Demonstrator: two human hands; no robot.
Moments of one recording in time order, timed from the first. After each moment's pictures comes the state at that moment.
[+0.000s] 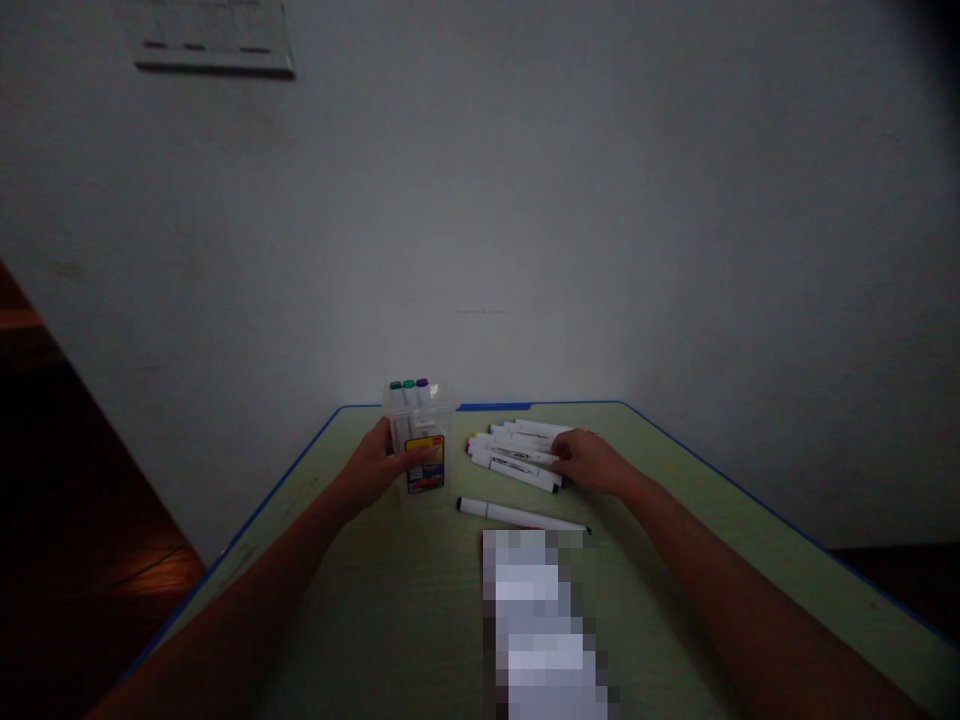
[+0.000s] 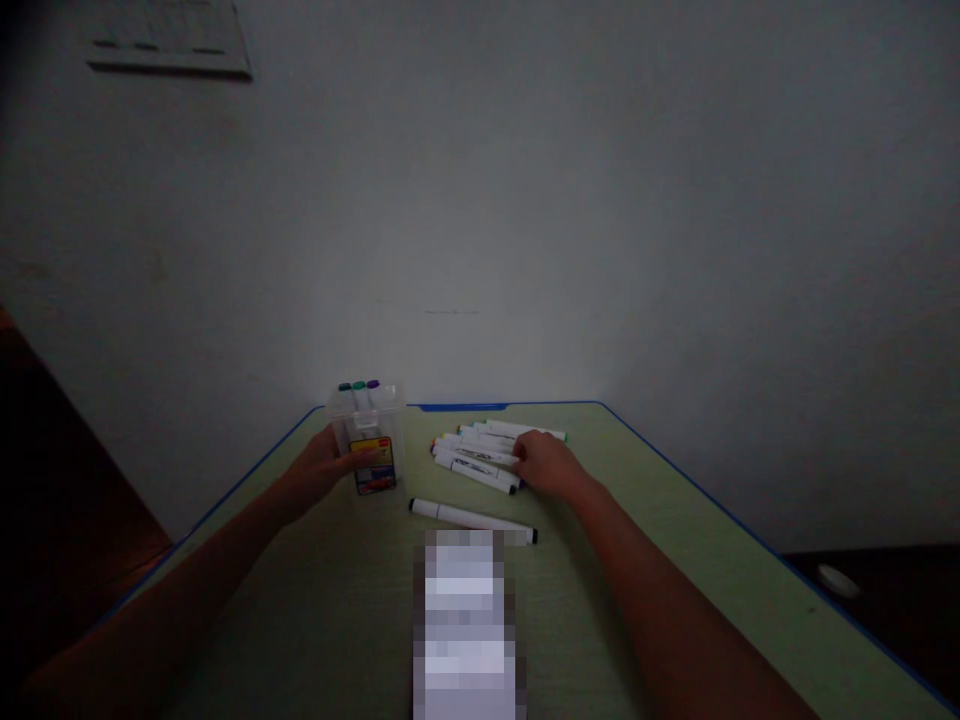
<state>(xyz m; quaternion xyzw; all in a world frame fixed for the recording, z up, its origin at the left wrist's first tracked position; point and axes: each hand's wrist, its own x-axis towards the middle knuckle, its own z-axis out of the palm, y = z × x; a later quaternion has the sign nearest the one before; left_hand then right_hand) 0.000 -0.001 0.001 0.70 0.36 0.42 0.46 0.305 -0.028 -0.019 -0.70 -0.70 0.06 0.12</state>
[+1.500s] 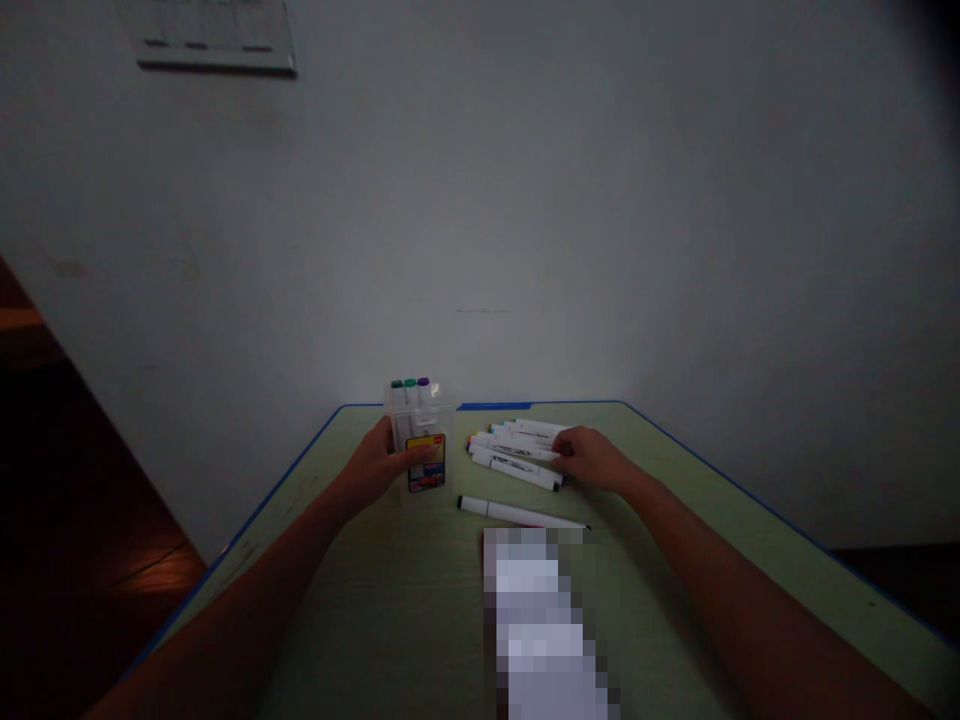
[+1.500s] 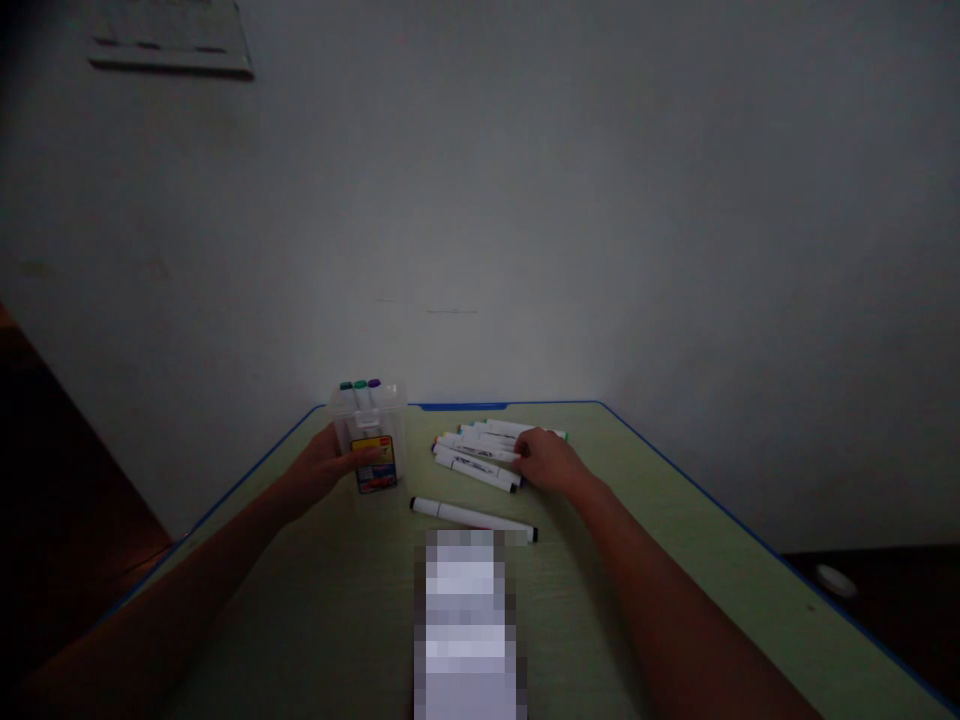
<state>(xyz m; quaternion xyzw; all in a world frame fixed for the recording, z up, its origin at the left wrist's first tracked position) 0.001 -0.002 0.001 0.69 0.37 0.42 0.46 0.310 -0.025 -0.021 -0.70 -0.70 0.07 0.15</state>
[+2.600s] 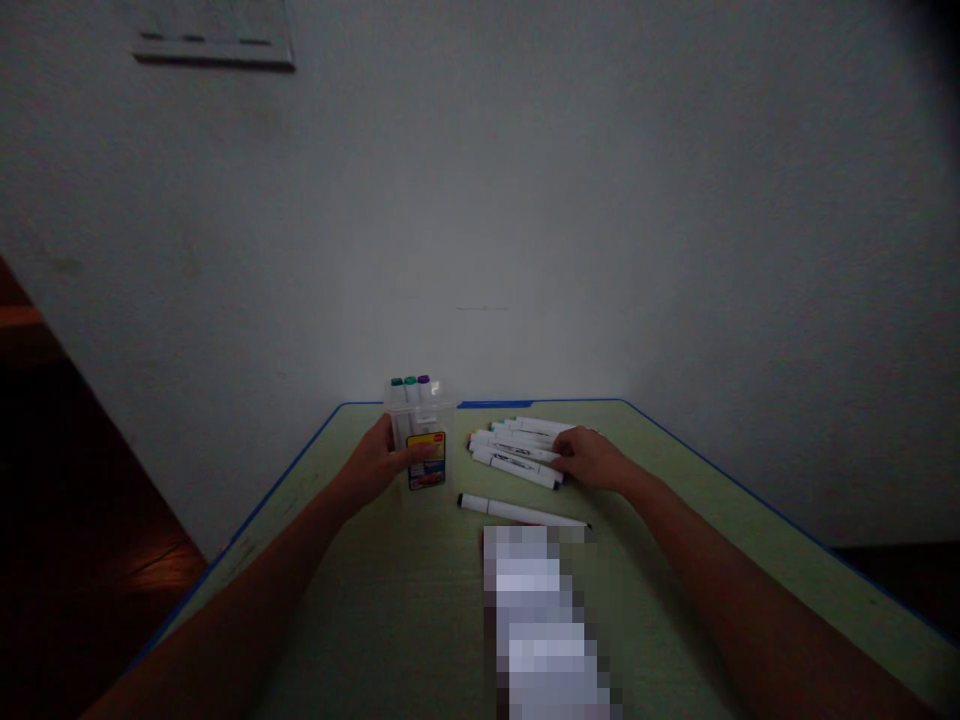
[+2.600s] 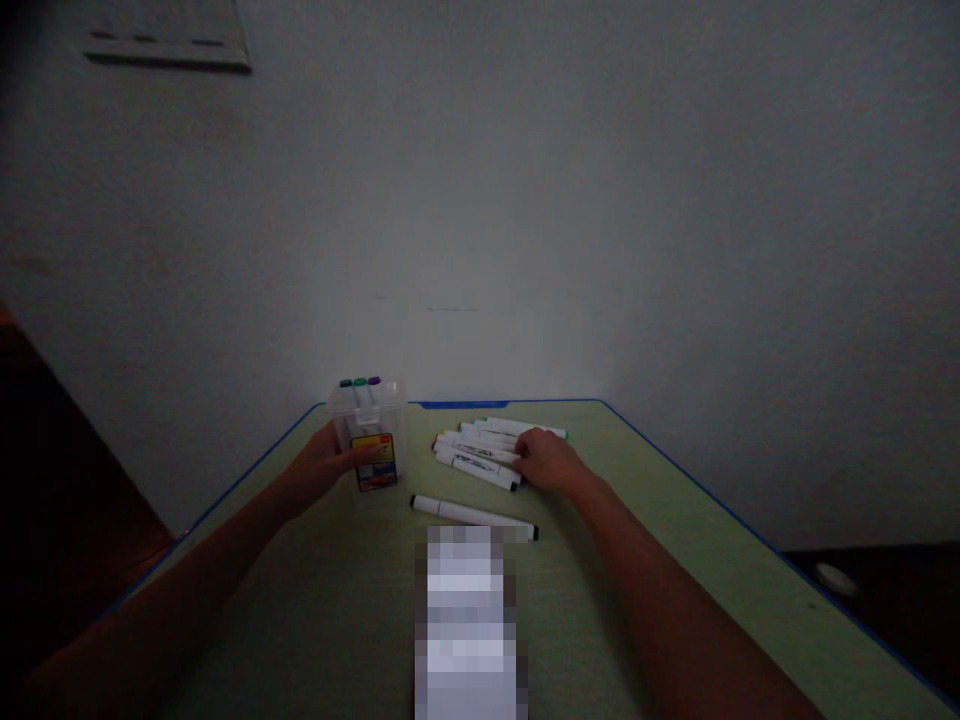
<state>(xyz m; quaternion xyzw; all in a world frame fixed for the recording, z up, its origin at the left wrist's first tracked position) 0.000 0.000 0.000 0.69 0.37 0.42 0.46 0.308 -0.026 -0.021 -0.70 -0.69 0.08 0.12</state>
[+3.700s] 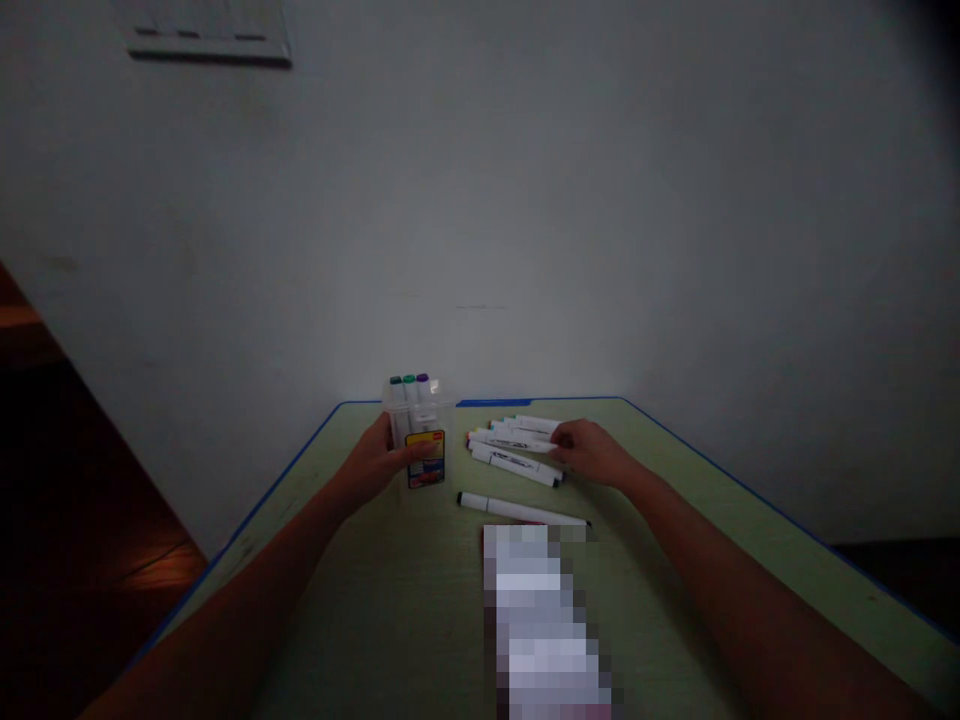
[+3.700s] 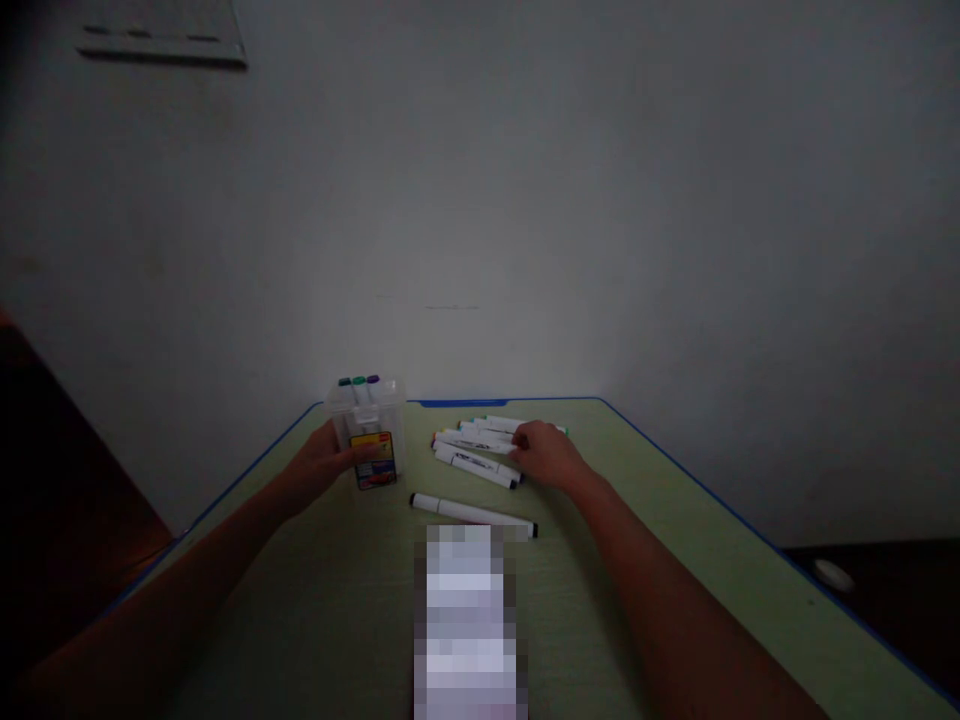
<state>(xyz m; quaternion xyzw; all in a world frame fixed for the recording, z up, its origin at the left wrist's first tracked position) 0.001 -0.004 0.003 0.70 0.37 0.41 0.45 0.303 -0.030 -0.011 -0.70 -0.70 0.05 0.14</state>
